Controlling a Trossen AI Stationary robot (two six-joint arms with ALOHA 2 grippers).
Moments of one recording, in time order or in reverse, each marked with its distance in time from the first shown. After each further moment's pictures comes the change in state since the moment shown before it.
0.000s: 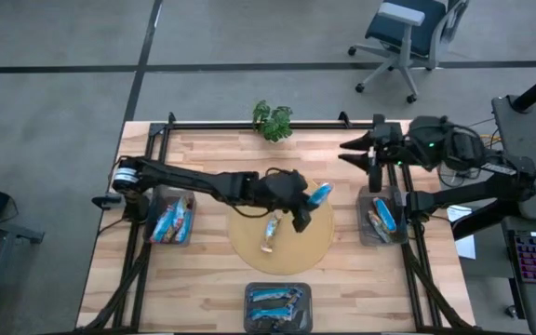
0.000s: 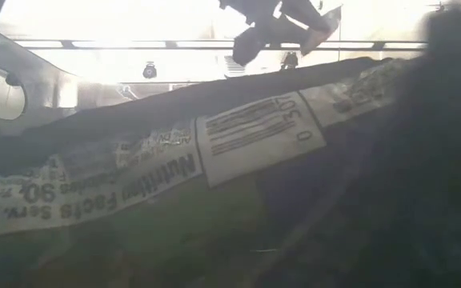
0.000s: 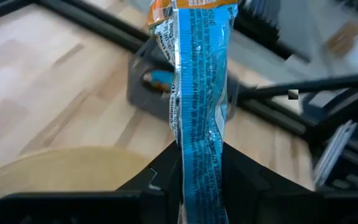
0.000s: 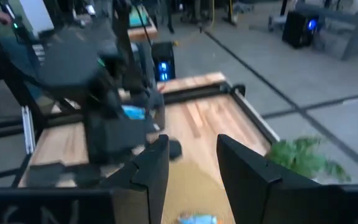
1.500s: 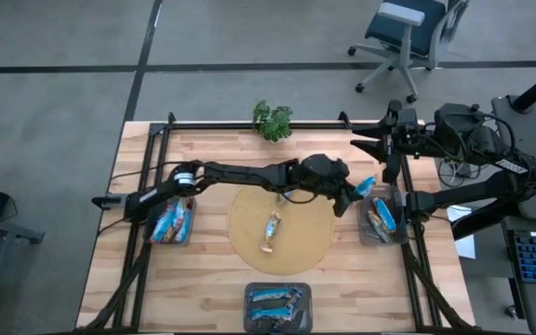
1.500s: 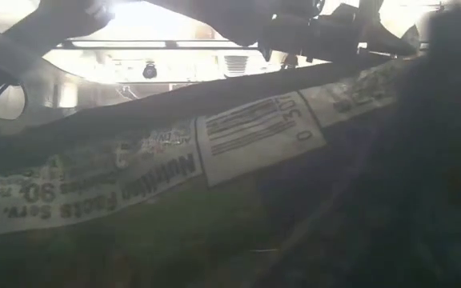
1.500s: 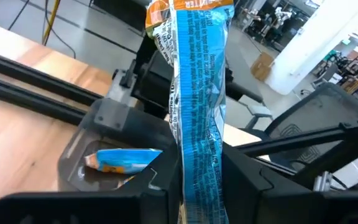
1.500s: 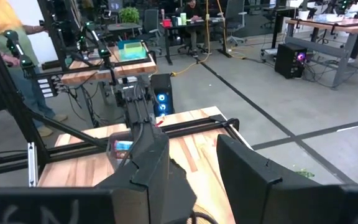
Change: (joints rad) left arm 0.138 0.511 0.537 0.234 0.344 0.066; right arm 0.000 -0.001 0.153 -0.019 0.023 -0.014
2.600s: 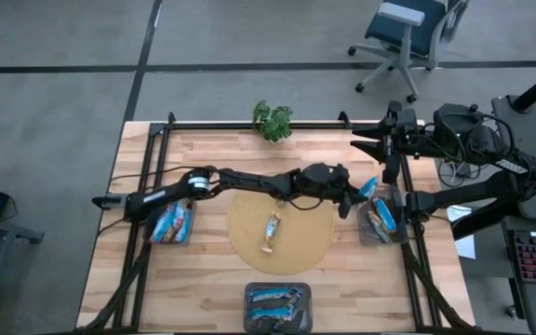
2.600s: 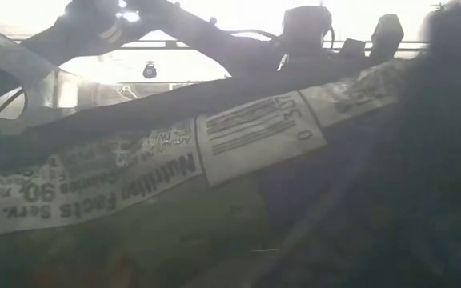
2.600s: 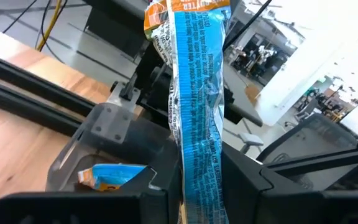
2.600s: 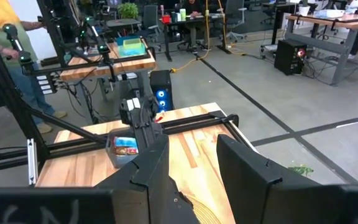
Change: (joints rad) left arm 0.007 0.169 0.003 0.311 -0.011 -0.086; right arm 0.000 0.000 0.000 -0.018 0.000 0.003
